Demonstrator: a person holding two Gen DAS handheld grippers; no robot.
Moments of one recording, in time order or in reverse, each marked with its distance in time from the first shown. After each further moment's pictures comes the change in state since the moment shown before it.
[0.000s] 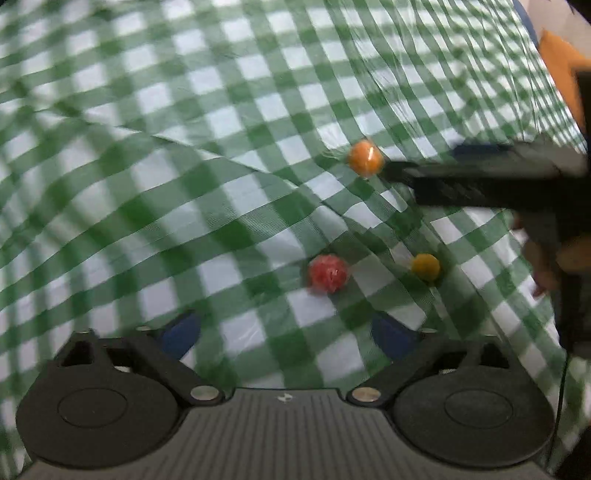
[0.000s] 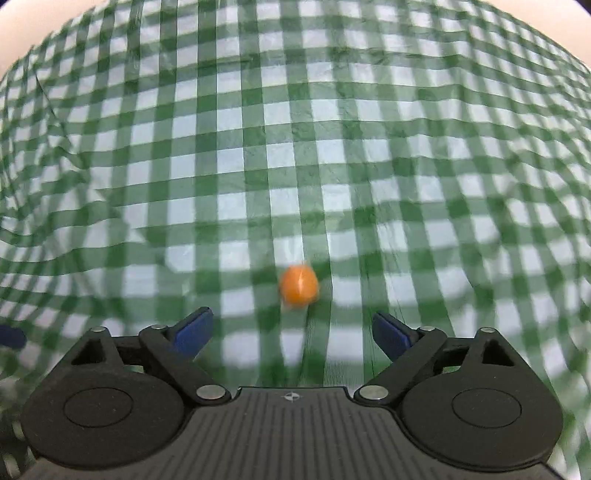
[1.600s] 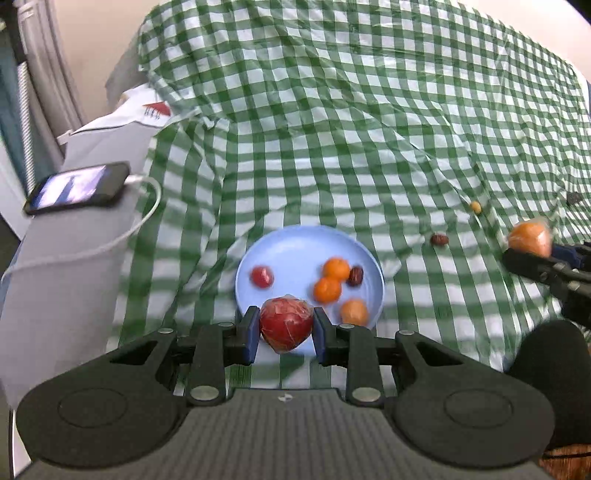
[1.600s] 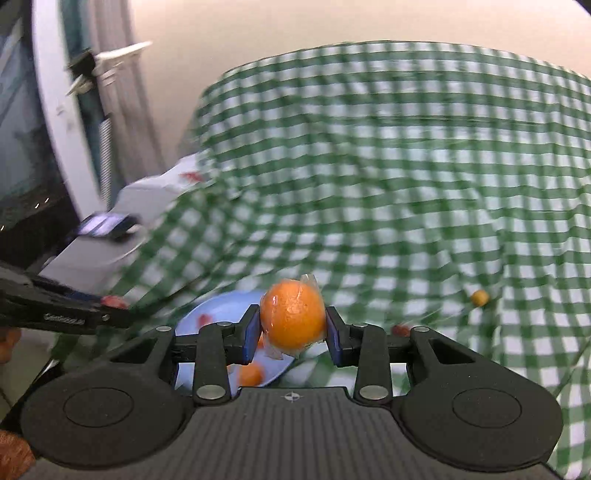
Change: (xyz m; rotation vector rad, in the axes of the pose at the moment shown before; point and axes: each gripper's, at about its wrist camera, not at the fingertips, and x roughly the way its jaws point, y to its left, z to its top) left arm -0.340 0.078 -0.247 -0.359 -0.043 0.260; right arm -0.352 0.201 -0.074 -0.096 0.016 0.384
